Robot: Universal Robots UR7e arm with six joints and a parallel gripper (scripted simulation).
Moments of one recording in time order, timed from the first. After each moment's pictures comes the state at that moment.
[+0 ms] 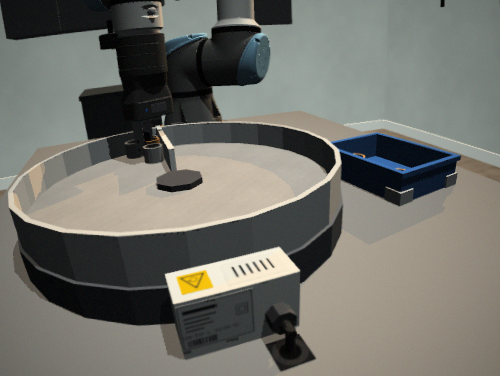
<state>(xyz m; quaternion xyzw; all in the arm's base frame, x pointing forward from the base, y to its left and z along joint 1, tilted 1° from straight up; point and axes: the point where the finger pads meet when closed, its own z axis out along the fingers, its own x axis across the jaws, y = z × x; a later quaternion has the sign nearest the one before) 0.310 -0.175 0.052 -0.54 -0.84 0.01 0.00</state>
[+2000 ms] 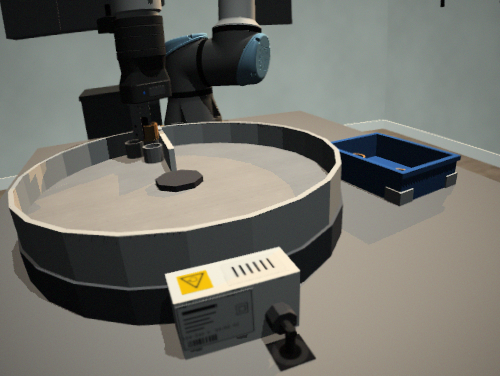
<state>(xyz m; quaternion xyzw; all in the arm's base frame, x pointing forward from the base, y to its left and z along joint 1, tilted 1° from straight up) 0.310 -0.175 0.078 -0.54 -0.84 0.01 0.00</state>
